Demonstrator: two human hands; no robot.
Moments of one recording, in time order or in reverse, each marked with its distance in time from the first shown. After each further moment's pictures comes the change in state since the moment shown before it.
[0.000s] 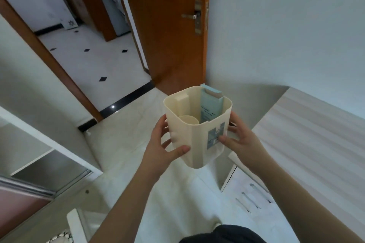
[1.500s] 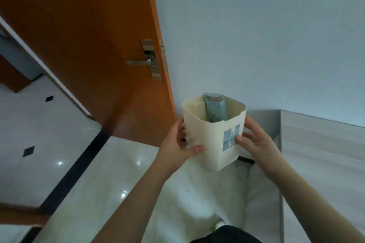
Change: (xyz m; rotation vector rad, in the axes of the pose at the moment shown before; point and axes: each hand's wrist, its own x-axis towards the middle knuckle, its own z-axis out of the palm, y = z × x) left_hand 0.461 0.010 0.042 -0.038 -0.595 -0.018; right_hand 0.321 0.028 -0.065 0.051 0.517 0.116
